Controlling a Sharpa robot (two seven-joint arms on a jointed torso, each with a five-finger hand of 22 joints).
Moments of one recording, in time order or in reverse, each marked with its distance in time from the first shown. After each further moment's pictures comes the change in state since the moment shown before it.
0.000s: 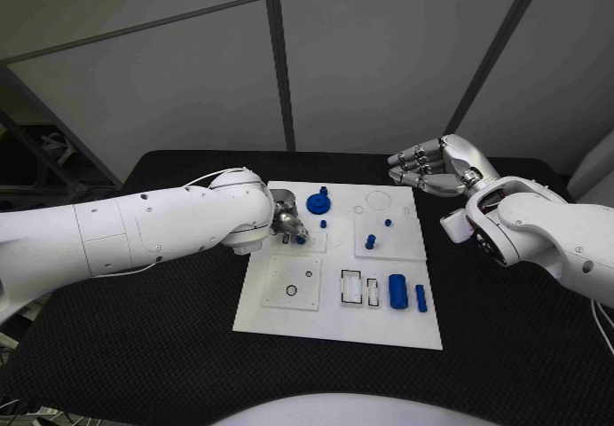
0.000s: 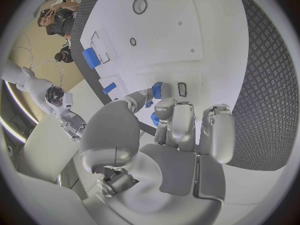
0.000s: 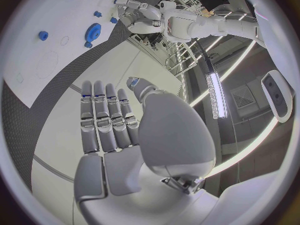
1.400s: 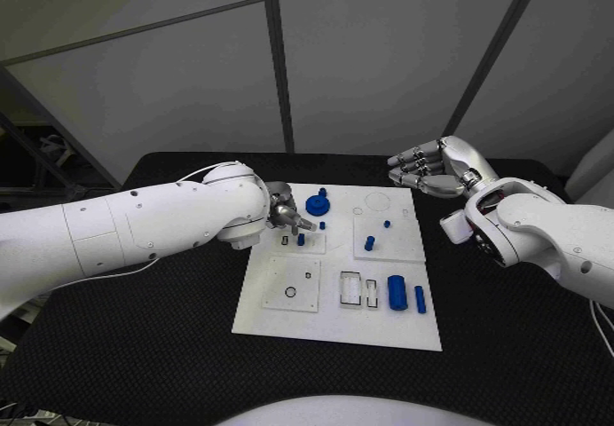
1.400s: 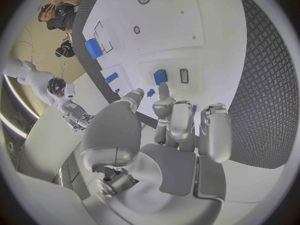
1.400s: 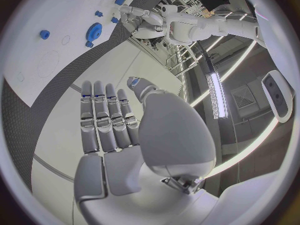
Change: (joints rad) left arm -0.005 -0.017 0.053 0.007 0.002 -0.020 -0.001; left_hand -0.047 0.014 -0.400 0.162 -0.034 0.022 0.009 -0.005 -0.059 -0.013 0.010 -0.014 -0.027 0.000 0.000 0.000 0.002 0.053 0.004 -0.003 -0.010 0.000; right arm 0.000 -0.002 0.000 -0.003 0.000 0.001 -0.001; right_hand -0.004 -0.004 0.000 0.000 0.004 -0.004 0.004 0.000 0.000 -0.001 0.001 -0.004 0.000 -0.004 0.004 0.000 -0.005 0.000 0.003 0.003 -0.007 -0.006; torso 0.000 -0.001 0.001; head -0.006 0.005
